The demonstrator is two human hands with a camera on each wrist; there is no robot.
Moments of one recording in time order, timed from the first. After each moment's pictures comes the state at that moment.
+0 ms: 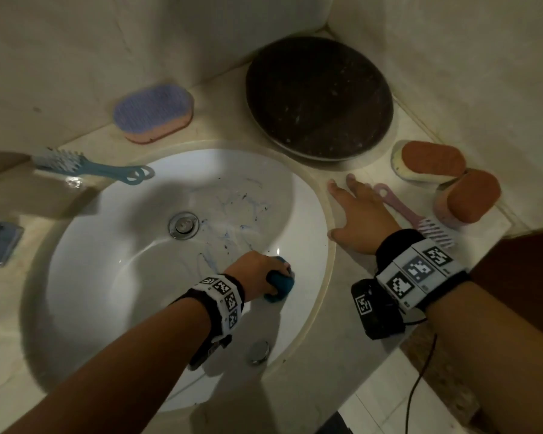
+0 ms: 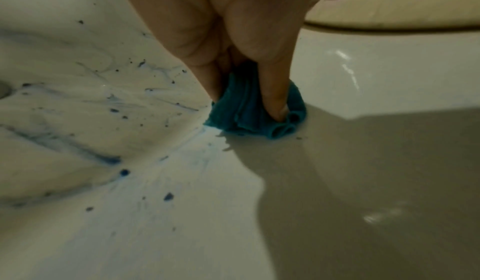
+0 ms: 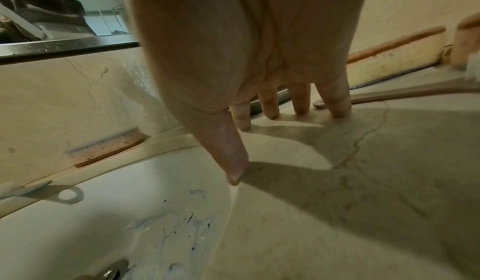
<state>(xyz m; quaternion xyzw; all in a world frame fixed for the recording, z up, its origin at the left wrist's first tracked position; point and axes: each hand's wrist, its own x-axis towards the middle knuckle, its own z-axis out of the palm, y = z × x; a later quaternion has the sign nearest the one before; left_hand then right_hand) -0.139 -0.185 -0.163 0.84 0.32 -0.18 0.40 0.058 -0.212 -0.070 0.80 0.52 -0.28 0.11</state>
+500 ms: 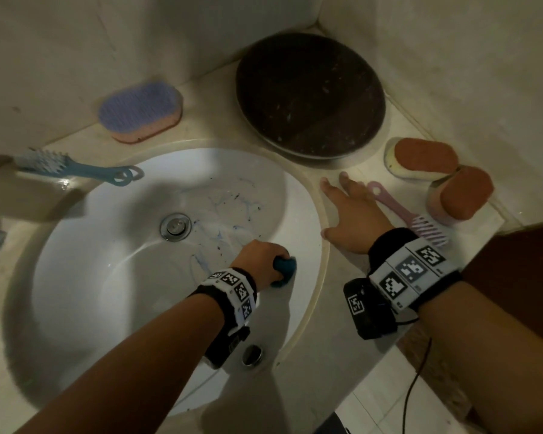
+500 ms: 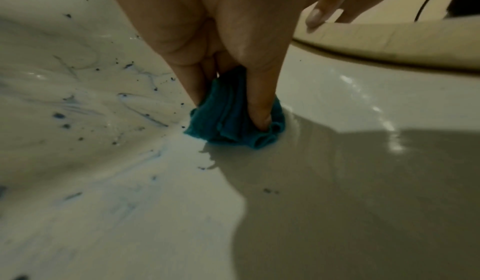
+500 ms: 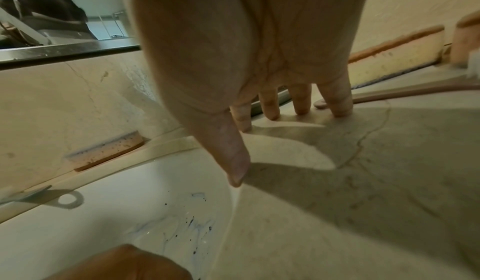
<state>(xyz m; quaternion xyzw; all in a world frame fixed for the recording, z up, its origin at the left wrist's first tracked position) -0.113 -0.181 -0.167 0.83 0.38 -0.12 0.40 0.059 -0.212 -0.071 0.80 0.52 -0.29 0.09</state>
